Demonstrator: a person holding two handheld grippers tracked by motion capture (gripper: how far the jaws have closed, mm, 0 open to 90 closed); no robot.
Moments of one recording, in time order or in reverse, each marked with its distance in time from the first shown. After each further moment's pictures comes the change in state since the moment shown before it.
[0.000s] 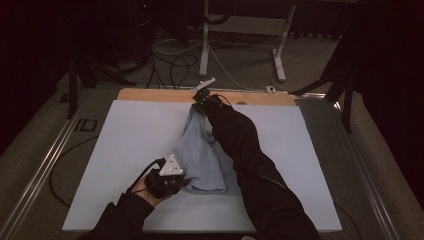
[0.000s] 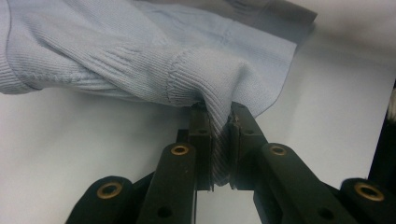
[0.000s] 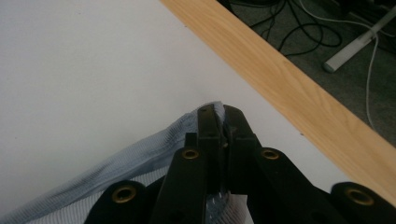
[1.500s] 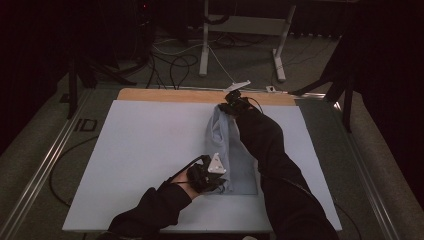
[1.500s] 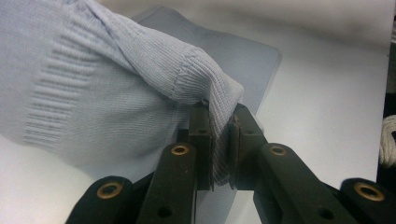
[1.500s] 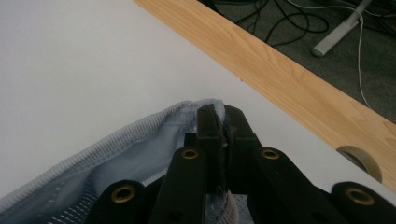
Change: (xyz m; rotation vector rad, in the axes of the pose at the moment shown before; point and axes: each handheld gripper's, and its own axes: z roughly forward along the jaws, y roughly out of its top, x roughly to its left) left arm -0.036 0.066 0.067 0.065 -0.082 0.162; right arm -0.063 -0.063 -0.035 -0.031 0.006 0.109
